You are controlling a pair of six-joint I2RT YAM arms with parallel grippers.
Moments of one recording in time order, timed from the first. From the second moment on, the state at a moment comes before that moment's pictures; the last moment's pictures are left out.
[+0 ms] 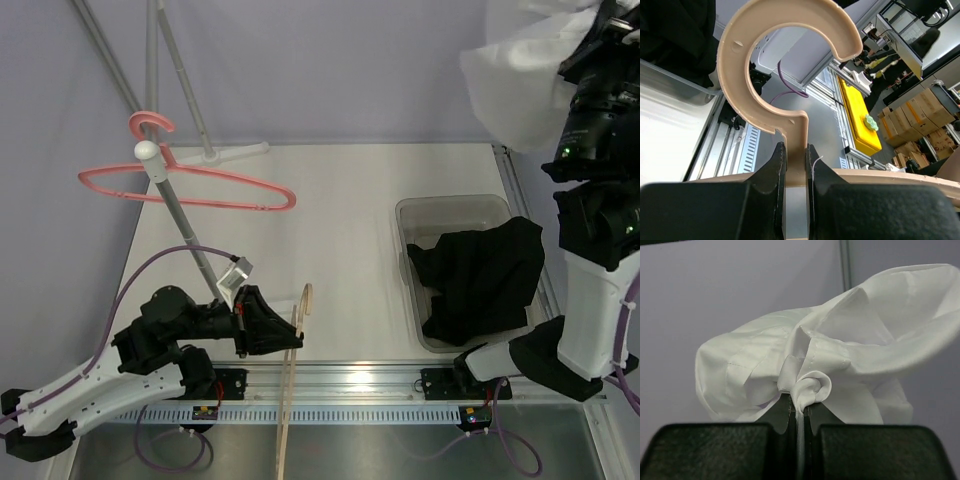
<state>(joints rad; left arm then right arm) -1.06 0.40 0.61 -0.14 0.50 -0.71 0.46 1.48 2.47 -0.35 0.72 -0.28</state>
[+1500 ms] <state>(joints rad) -1.06 0.29 0.58 -0.11 0.54 -0.80 0.23 1.41 1.33 -0.72 0.64 0.24</state>
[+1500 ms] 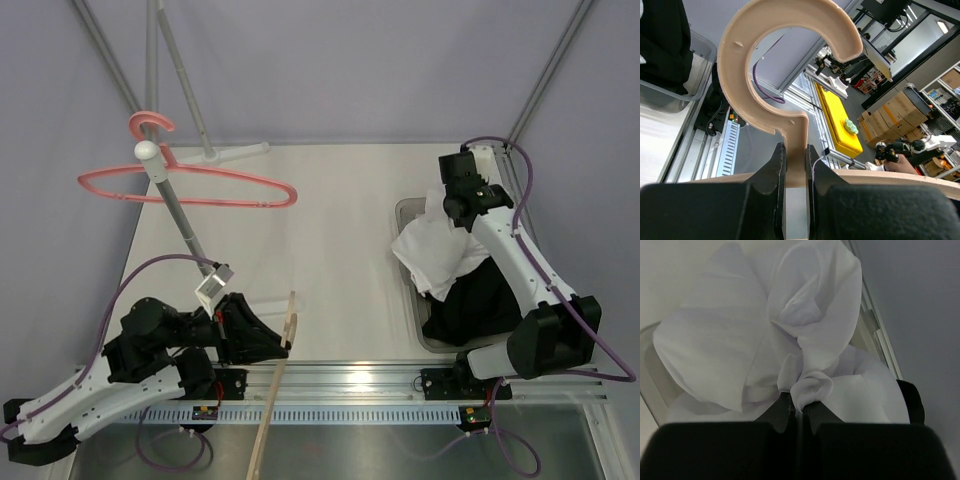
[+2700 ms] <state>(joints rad) -1.06 0.05 0.51 -0.19 0.52 -0.86 0.19 1.50 1.20 -1.04 0.41 0.41</state>
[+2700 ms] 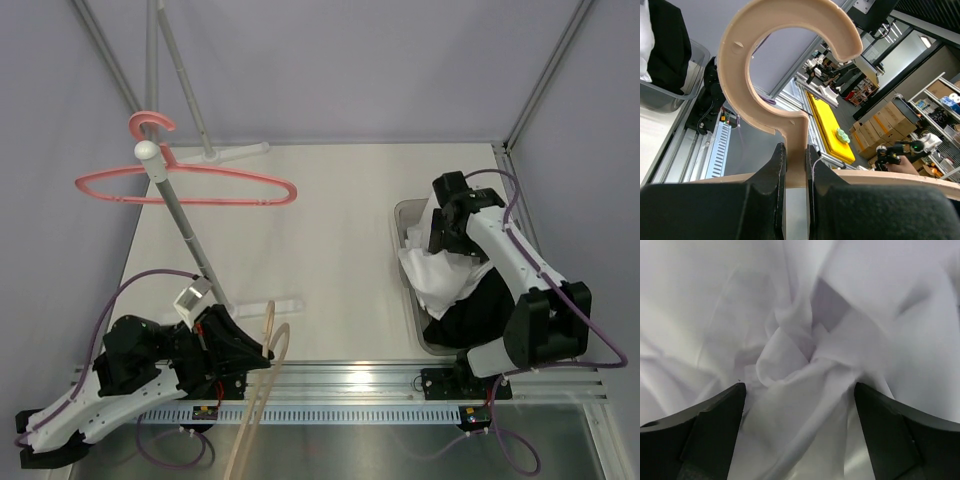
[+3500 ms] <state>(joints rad) -1.08 0.51 0.68 -0.30 0.00 -0.72 0.54 0.61 1.14 -0.89 -0.23 0.51</state>
